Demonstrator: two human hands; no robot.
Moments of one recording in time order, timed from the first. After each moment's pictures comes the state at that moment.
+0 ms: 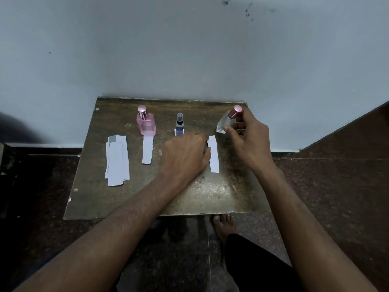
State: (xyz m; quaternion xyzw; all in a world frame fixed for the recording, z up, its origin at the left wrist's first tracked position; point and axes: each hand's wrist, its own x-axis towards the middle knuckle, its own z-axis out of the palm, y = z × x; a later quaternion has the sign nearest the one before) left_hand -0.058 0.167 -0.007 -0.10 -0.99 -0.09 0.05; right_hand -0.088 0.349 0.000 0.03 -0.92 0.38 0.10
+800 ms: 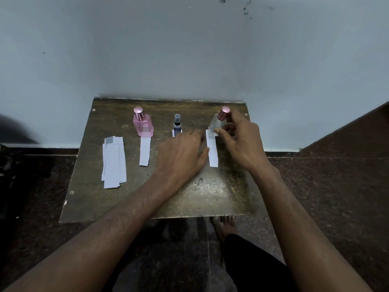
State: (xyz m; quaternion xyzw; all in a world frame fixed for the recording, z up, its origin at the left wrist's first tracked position) left_hand -0.070 0.168 -0.007 -0.10 -0.98 -0.16 0.05; right_hand -0.104 0.349 0.000 0.09 -0.93 0.36 0.06
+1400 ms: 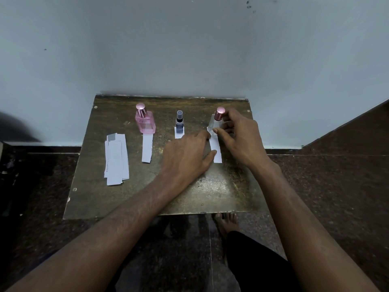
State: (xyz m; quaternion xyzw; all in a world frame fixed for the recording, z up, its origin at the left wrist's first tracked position) left_hand -0.060 0.172 -0.014 -0.10 -0.98 -0.16 0.04; right_hand -0.102 0.345 -0.007 0.12 -0.93 0.34 0.06
